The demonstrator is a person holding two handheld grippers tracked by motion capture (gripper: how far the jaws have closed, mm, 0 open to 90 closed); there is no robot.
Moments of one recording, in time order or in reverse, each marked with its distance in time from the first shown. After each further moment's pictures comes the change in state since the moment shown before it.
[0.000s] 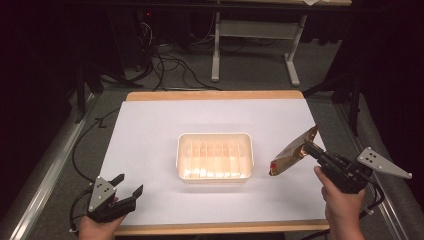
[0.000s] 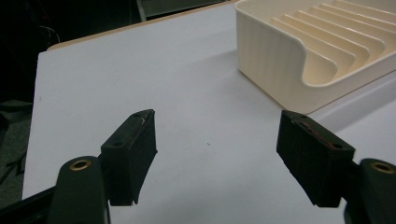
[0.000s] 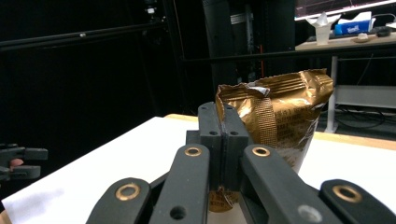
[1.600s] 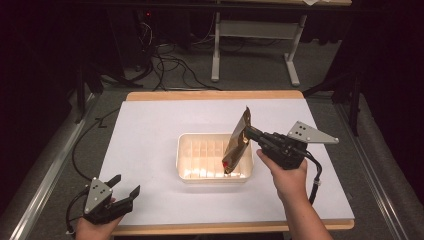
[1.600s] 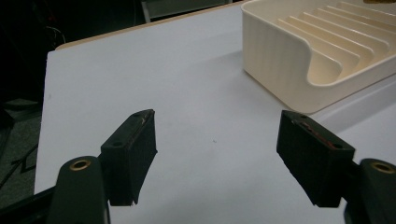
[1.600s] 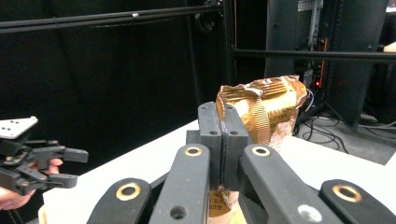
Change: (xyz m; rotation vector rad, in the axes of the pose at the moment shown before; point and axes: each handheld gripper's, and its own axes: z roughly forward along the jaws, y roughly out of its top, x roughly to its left) left arm 0.004 -0.003 -0.006 -0.010 0.013 -0.008; right arm 0.072 0.022 0.115 0.074 0.198 -0.077
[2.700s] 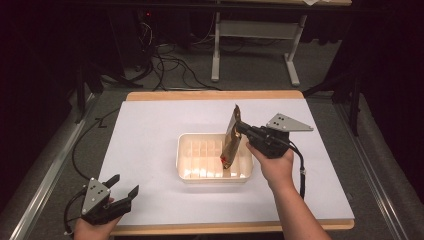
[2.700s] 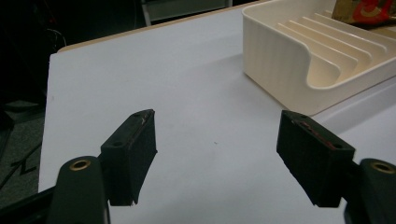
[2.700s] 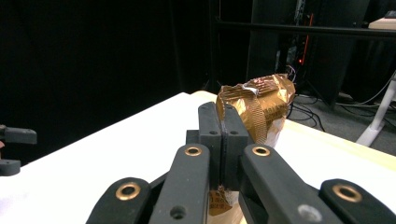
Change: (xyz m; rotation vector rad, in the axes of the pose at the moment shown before) left arm 0.002 0.001 -0.003 -0.011 -0.005 -0.005; right arm -0.016 -0.011 0.042 0.116 -0.079 -0.028
